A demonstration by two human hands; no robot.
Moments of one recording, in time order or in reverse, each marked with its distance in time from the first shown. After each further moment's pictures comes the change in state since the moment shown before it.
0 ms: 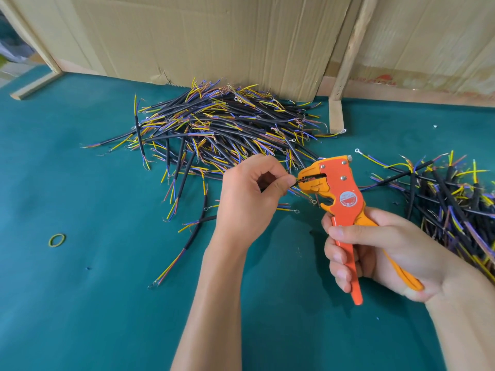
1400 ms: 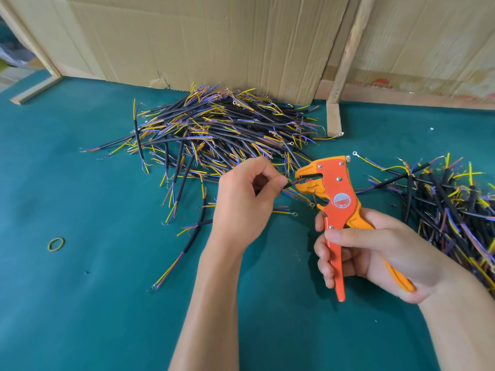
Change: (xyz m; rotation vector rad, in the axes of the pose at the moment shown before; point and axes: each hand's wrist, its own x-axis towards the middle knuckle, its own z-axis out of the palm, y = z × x) left_hand 0.000 -0.003 -0.002 0.032 0.019 -0.043; right_hand 0.001 0.001 0.001 -0.031 0.014 -0.044
